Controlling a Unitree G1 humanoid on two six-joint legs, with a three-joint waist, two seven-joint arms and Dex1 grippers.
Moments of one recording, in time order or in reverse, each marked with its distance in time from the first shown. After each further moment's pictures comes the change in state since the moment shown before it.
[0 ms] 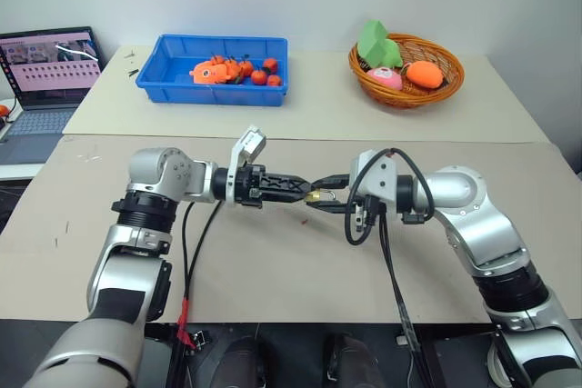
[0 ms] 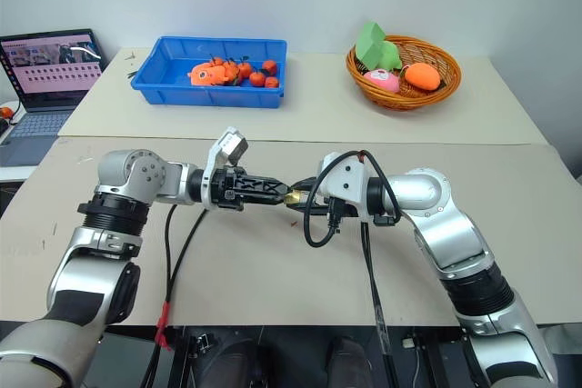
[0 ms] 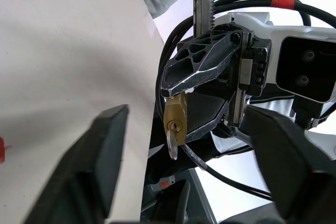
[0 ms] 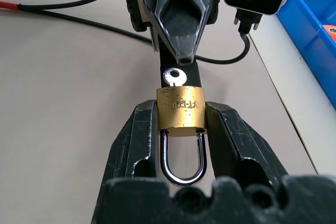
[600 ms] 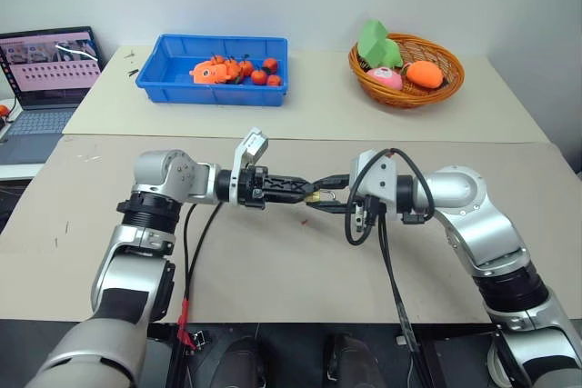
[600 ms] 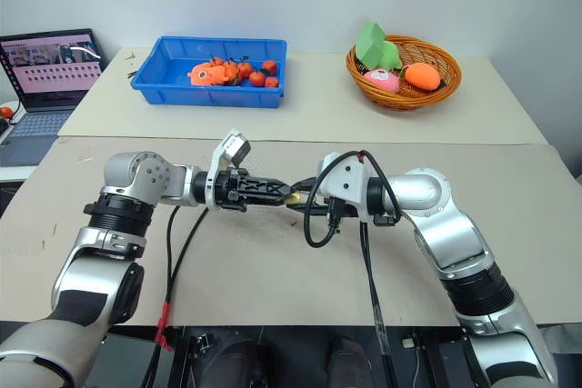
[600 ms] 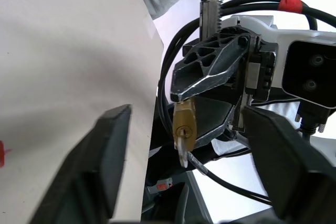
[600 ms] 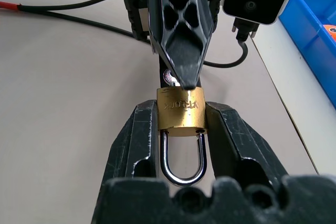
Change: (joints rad) left arm 0.000 -0.019 0.000 0.039 0.008 -0.017 0.009; right arm 0.000 0.000 0.000 0.000 0.000 0.000 0.000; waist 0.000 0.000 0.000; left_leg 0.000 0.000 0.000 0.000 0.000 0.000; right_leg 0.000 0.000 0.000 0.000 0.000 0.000
